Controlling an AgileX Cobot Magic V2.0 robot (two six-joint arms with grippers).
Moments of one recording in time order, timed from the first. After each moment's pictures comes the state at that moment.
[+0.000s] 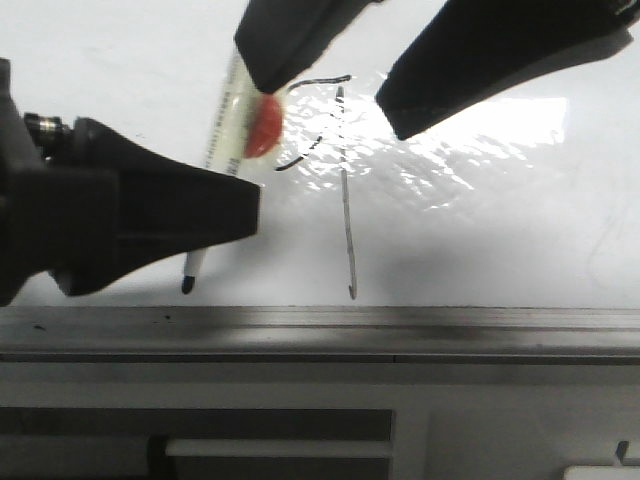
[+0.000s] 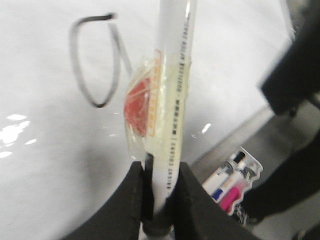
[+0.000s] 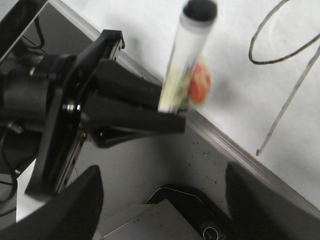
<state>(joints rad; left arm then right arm) -0.91 1.24 -0.30 0.10 -0.64 -0.41 0.77 1.11 -0.91 0.35 0.61 -0.03</state>
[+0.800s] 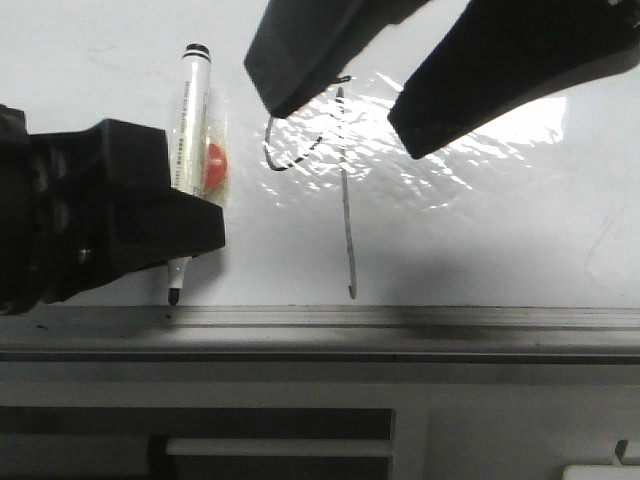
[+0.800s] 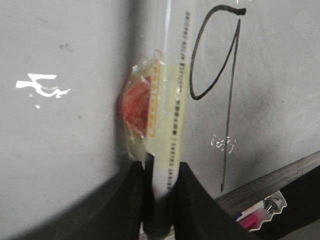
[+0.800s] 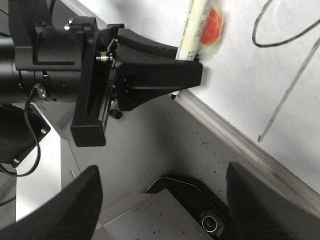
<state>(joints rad) -0.91 1.31 -0.33 -0.18 -0.57 -0.43 0.77 1.11 -0.91 0.35 0.65 -0.03</state>
